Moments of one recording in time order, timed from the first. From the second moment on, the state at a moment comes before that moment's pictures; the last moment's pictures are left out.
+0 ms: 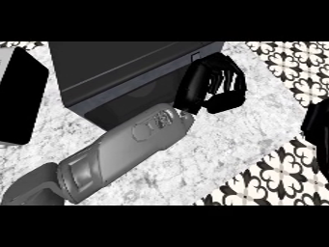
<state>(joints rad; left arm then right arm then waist) -1.15 0.04 -0.89 -0.85 0.69 0.74 -0.29 -0.29 -0.72 0.13 -1.66 -0.61 0.72 -0.37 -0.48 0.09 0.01</state>
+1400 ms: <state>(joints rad) -1.09 0.00 -0.70 -0.90 1.14 0.41 -0.30 -0.06 -0.68 0.30 -1.92 -0.64 0.73 -0.29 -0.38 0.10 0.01</state>
